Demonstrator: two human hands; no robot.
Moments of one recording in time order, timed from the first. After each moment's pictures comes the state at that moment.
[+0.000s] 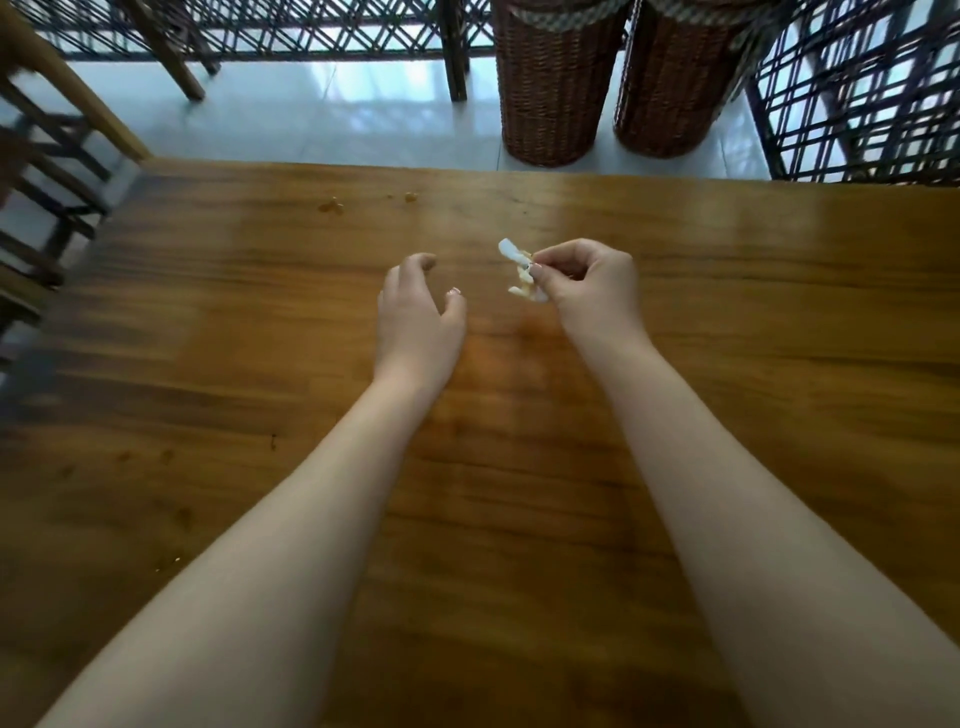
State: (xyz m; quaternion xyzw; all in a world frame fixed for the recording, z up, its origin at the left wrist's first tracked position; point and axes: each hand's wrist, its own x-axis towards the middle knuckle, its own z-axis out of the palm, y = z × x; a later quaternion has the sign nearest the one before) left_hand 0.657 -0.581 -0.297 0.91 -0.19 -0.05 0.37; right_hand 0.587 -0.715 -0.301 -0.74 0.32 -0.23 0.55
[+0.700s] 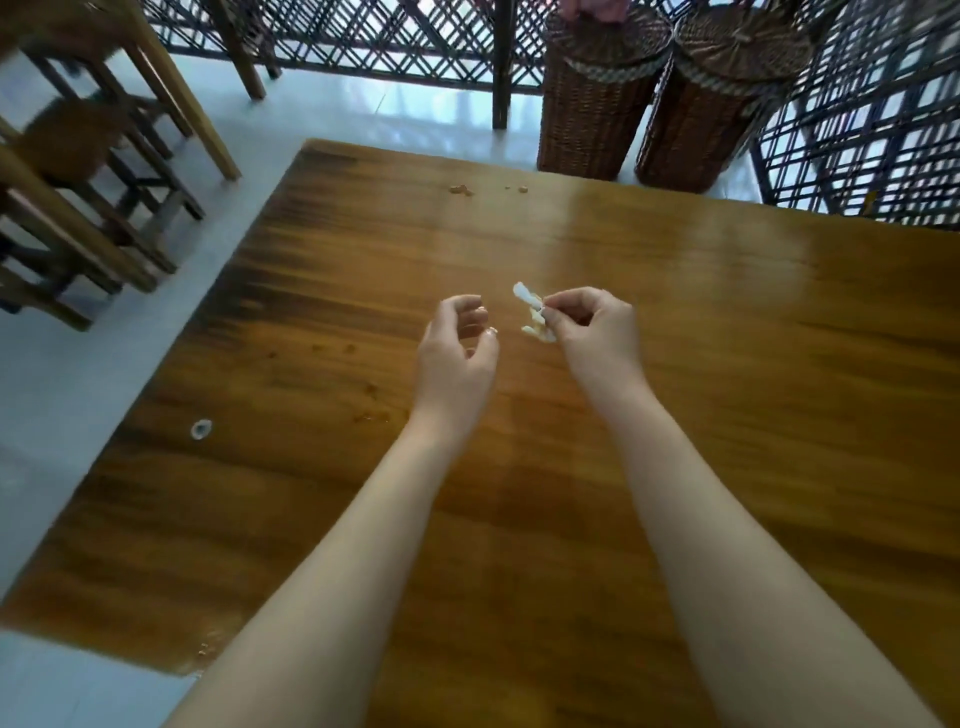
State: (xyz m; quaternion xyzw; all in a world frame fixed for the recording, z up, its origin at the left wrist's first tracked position) left_hand 0.575 -0.400 -0.229 0.80 -0.15 -0.11 0.58; right_hand 0.533 -0.531 -0.236 -0.76 0.32 -0.21 0.53
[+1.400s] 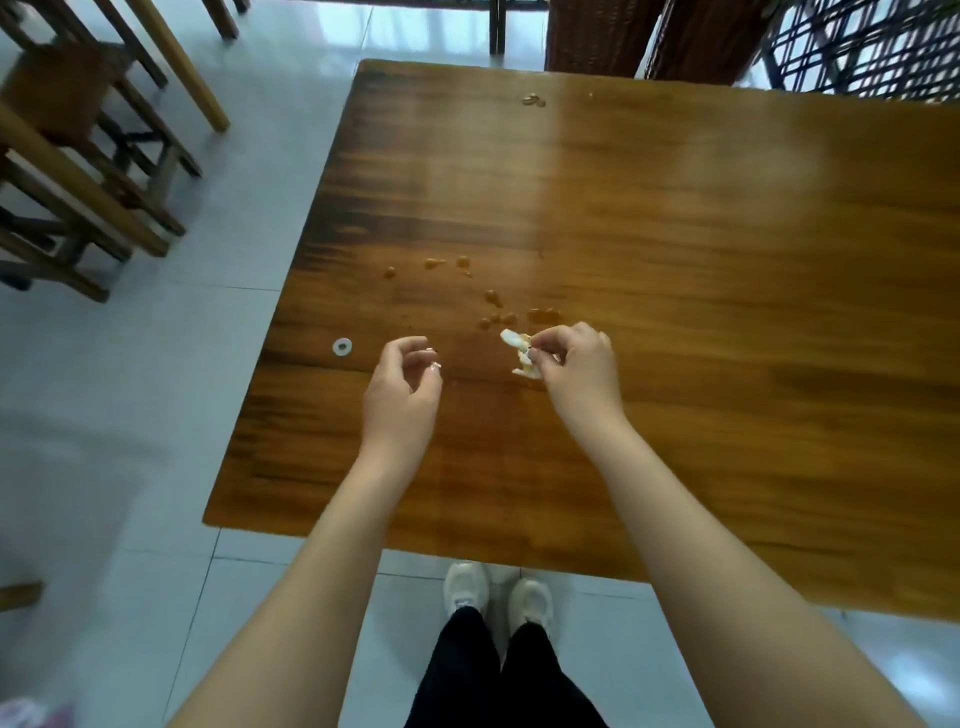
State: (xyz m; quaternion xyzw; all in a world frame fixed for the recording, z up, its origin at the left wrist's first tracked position) left_hand 0.590 -0.173 -0.258 0.85 -0.09 -0.18 0.49; right_hand 0.517 -0.327 -0.275 -0.84 0.37 -0.09 0.37
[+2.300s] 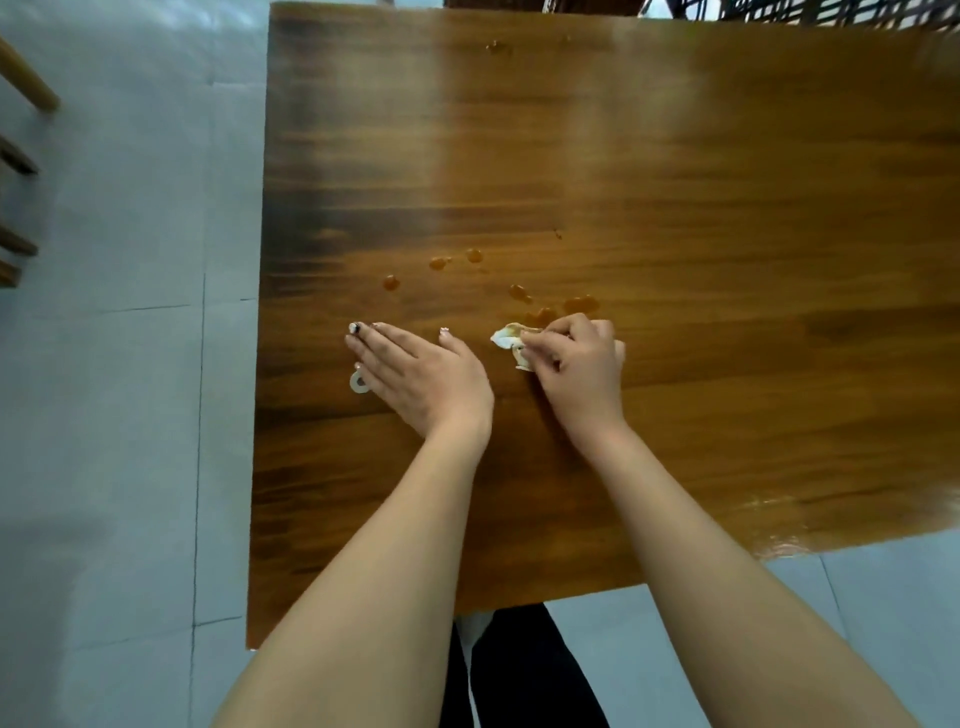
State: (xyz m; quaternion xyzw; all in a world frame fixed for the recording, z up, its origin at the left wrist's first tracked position) left_hand 0.660 -0.211 -0.308 0.96 -0.07 -0.19 0.19; right_hand 0.568 -0.286 -0.318 -0.87 0.43 -0.12 0.20
